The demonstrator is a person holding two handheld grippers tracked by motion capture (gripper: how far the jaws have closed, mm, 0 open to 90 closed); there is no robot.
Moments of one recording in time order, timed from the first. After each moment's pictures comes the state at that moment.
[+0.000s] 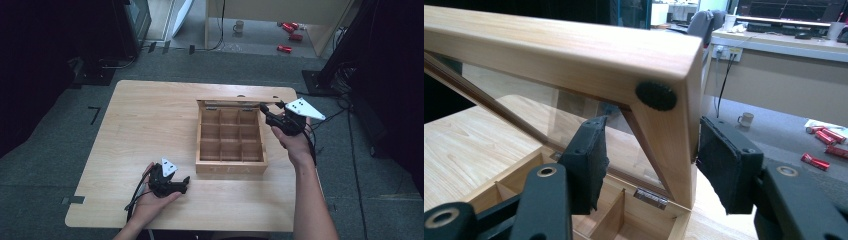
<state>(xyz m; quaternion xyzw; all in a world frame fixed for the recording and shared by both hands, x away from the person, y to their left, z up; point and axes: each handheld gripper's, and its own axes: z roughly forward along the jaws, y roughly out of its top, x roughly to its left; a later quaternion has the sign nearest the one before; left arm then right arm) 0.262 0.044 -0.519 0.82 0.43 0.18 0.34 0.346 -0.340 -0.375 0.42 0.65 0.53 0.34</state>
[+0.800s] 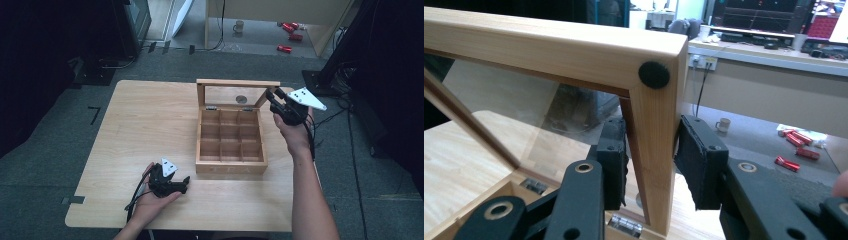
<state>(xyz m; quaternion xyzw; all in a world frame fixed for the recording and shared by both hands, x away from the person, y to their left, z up) 0.262 0.044 -0.519 0.82 0.43 0.18 0.34 0.364 -0.340 -0.356 0.44 0.63 0.52 0.38</state>
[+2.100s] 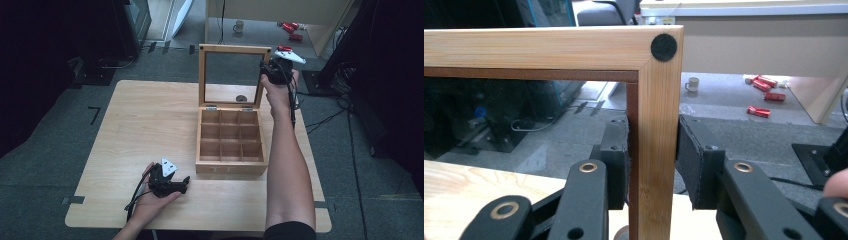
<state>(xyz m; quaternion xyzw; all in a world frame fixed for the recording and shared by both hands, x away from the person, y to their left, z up) 0.262 0.044 -0.519 0.82 0.43 0.18 0.34 0.488 -0.321 -0.334 0.57 0.59 0.46 0.36</state>
